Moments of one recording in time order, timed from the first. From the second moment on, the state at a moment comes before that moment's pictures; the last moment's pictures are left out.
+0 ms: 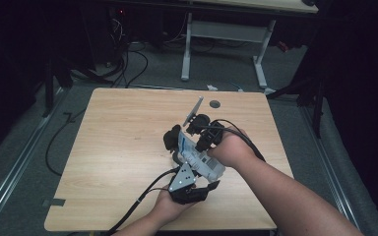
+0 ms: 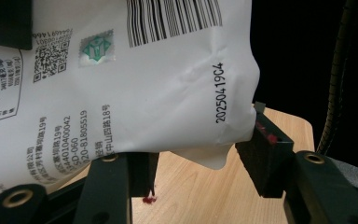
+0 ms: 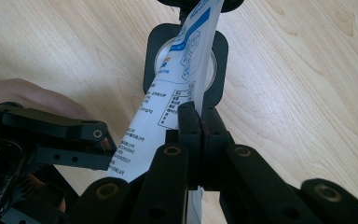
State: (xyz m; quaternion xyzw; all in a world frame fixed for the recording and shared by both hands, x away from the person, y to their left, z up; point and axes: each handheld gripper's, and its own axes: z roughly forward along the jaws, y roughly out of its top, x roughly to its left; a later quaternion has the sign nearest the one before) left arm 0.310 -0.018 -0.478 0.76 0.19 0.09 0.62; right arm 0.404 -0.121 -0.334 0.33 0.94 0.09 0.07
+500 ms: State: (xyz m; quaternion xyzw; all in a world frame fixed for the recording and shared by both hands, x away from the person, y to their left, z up) left arm 0.310 -0.017 -0.477 0.76 0.19 0.09 0.62; right arm 0.405 -0.121 -0.333 0.33 0.94 0.09 0.07
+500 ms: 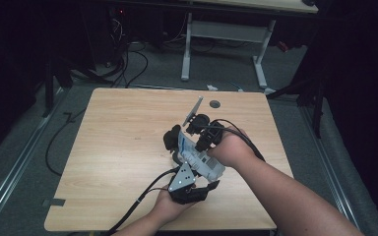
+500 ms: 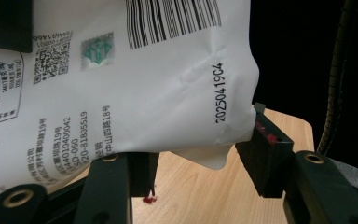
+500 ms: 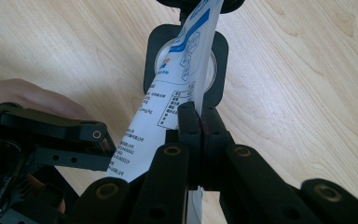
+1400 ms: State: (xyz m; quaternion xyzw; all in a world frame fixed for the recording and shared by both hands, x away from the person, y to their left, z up) left arm 0.311 -0.016 -0.476 0.76 0.18 0.10 0.62; right arm 0.406 -0.120 -0.334 0.33 0.94 0.09 0.07
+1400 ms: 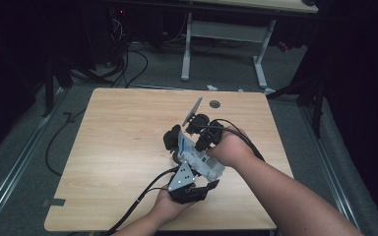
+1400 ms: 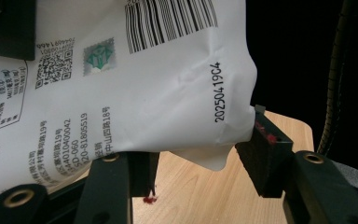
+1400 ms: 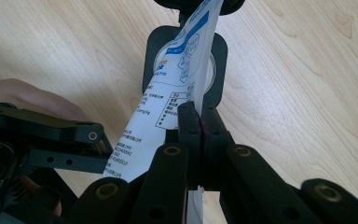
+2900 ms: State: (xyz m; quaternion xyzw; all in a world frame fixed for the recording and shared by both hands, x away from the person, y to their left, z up) left arm 0.310 -0.016 -0.478 0.76 0.18 0.10 0.62; right arm 0.405 -0.122 -0.334 0.33 0.94 0.09 0.07
